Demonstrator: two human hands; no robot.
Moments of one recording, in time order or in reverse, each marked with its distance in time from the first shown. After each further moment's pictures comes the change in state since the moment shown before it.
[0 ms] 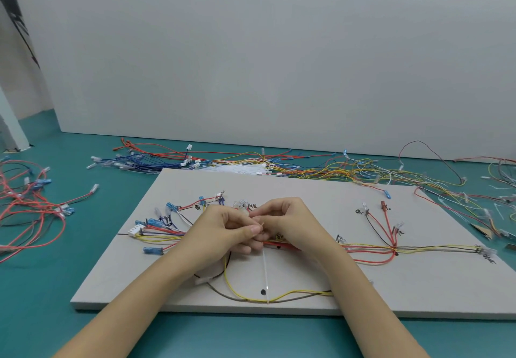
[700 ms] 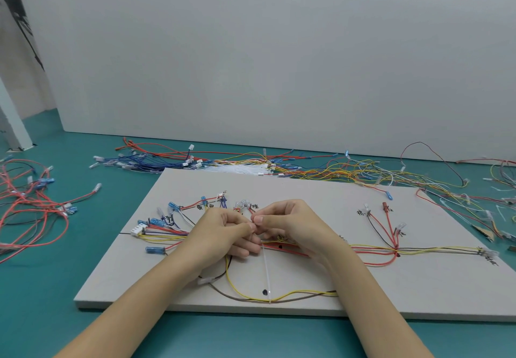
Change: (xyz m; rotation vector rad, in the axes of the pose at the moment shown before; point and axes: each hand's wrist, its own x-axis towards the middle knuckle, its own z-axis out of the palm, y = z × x) left_hand 0.002 -0.001 0.000 0.009 0.106 -0.114; right_hand -0.003 -0.004 -0.003 0.117 -0.081 0.094
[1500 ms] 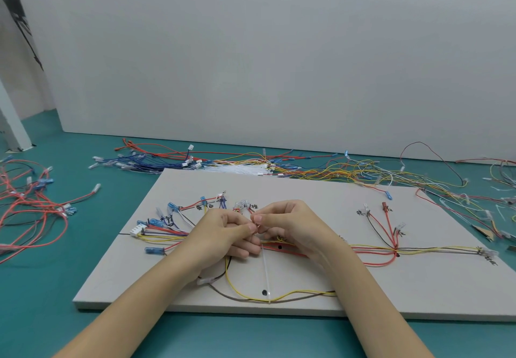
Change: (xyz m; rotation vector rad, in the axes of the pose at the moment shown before) left_hand 0.000 -0.001 0.000 -0.016 -0.031 -0.001; right_hand 0.001 0.001 -0.001 0.026 0.003 0.003
